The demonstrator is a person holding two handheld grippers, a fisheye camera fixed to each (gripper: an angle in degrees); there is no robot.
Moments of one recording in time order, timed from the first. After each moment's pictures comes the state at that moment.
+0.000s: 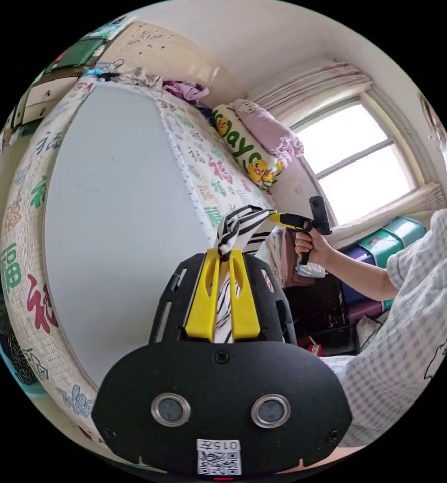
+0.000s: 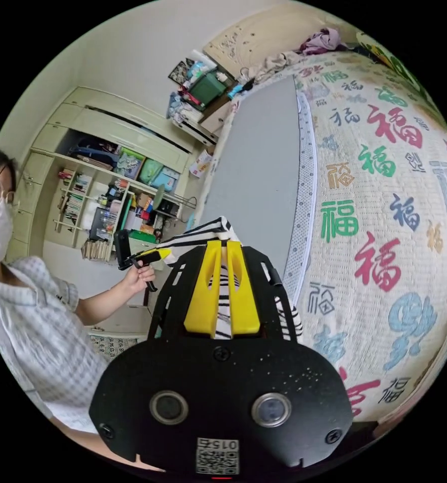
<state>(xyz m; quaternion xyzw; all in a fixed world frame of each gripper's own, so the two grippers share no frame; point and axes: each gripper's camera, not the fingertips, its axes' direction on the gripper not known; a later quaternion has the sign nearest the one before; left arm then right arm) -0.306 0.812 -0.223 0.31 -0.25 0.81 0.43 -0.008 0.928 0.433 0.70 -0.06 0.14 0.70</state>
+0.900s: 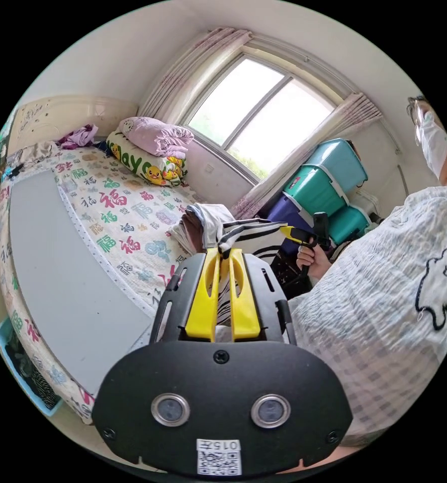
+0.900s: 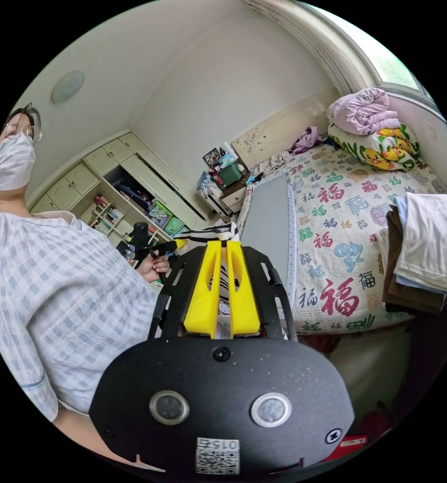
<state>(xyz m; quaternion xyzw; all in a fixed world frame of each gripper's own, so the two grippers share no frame) -0.654 1.037 -0.213 0.20 -0.30 0.88 0.31 -0.387 1.153 0.955 0.84 0.04 0.15 0.53</state>
